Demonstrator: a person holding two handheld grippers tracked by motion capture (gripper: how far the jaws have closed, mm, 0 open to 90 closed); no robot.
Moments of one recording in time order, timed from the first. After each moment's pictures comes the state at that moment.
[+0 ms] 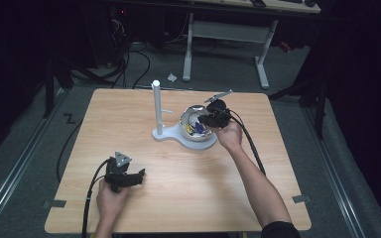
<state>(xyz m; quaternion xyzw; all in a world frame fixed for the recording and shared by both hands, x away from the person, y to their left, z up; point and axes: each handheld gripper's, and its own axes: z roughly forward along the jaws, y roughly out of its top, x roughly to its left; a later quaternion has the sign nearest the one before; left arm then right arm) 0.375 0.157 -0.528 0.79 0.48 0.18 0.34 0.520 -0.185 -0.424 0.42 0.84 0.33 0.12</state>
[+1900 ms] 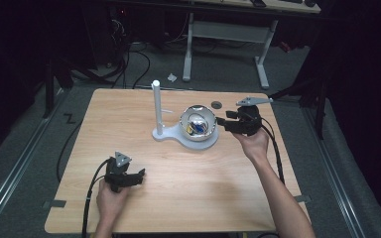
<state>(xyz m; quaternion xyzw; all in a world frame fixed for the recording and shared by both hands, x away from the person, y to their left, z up) 0.375 0.157 -0.528 0.79 0.48 0.18 0.34 0.451 -0.247 -0.373 0.43 0.78 0.41 0.18</state>
